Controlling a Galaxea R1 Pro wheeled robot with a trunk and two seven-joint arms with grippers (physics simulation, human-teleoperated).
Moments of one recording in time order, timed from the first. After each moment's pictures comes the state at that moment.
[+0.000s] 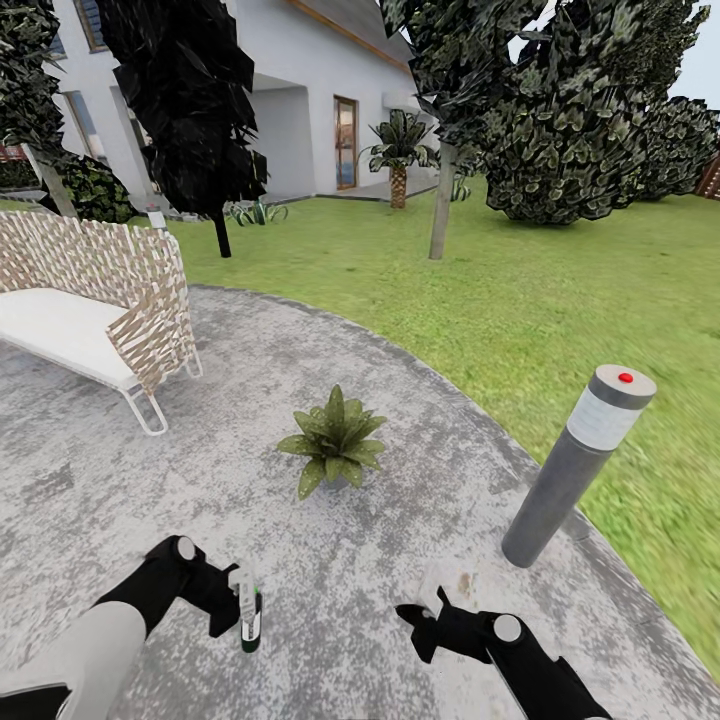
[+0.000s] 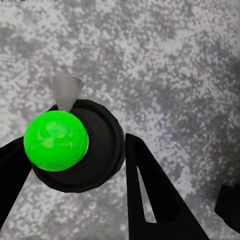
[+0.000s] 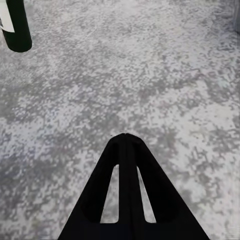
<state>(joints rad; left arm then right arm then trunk) -0.73 0.11 0.11 -0.46 -1.04 -0.06 -1.13 -0.44 -0.01 0.14 -0.67 0.35 -0.15 0.72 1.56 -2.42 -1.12</state>
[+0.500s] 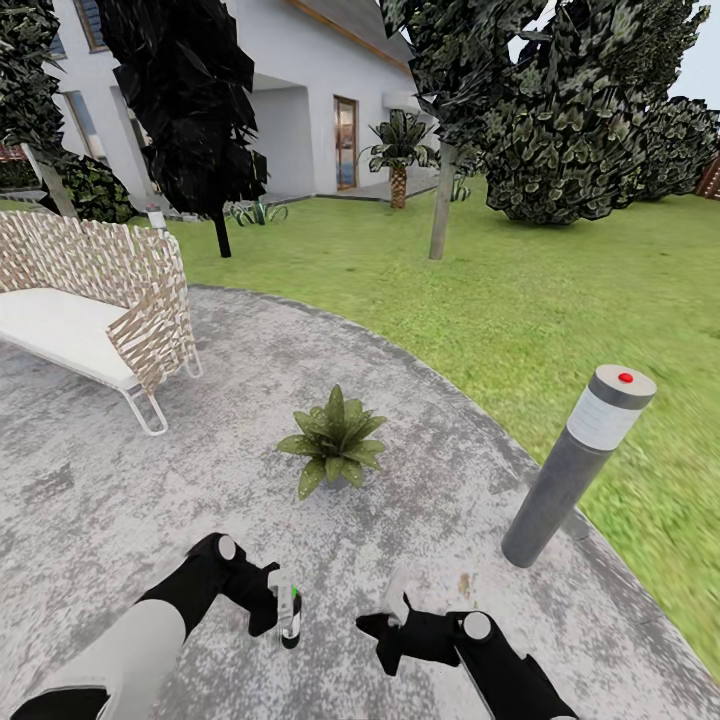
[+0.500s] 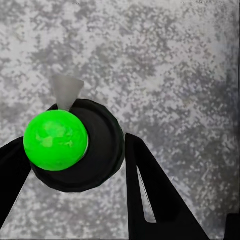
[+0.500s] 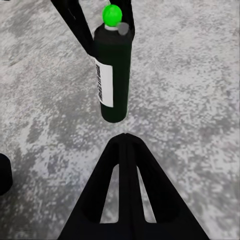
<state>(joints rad) -0.73 0.00 0.04 -0.48 -1.04 -0.09 -1.12 -0.44 0.08 0.14 -0.68 0.35 -0.15 0.86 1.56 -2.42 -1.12</state>
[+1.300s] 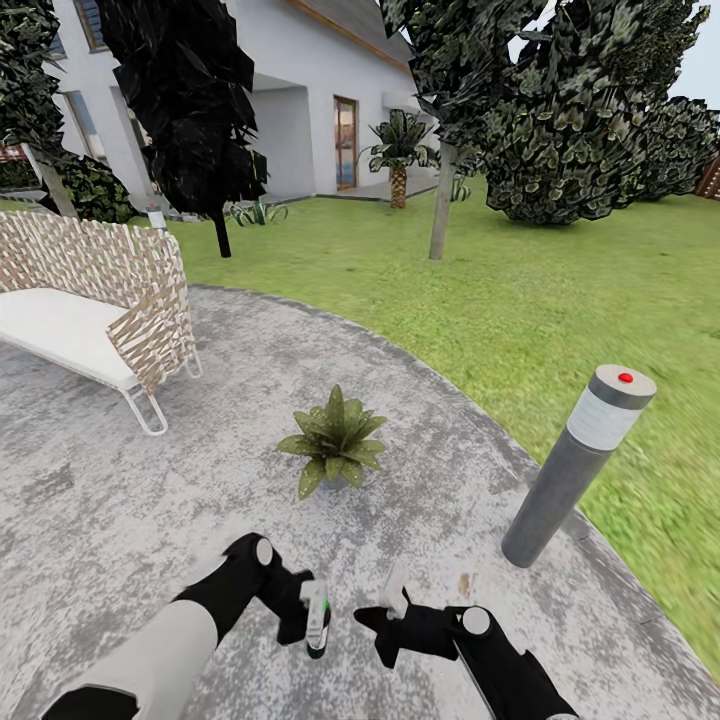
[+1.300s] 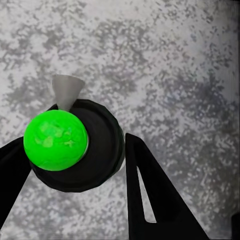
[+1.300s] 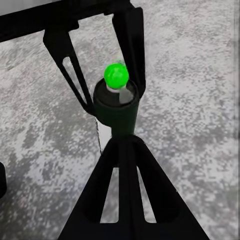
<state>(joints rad) -0.73 -0.08 -0.12 -0.48 -1.04 -0.09 -1.12 -0.44 0.08 0.14 -0.71 0.35 -0.15 0.86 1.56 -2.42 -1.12</state>
